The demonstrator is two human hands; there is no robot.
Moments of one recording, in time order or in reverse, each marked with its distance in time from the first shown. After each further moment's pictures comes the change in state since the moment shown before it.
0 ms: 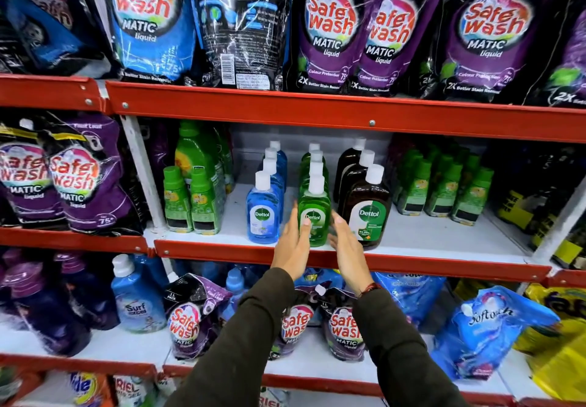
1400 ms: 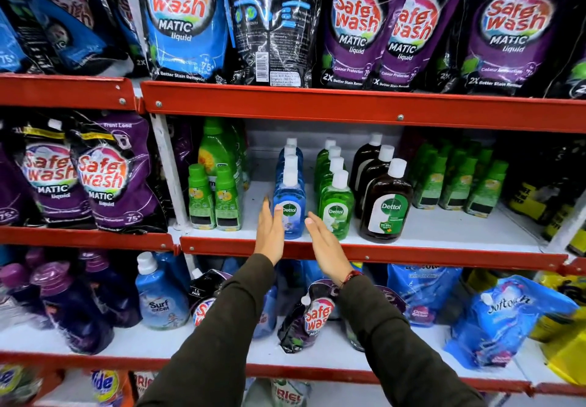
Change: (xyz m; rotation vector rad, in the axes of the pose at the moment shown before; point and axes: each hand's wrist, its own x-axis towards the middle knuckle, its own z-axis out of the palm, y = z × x) left_hand 0.010 -0.026 -0.086 -0.103 0.154 -0.083; right_hand -0.015 -0.011 0.080 -0.137 -0.151 0.036
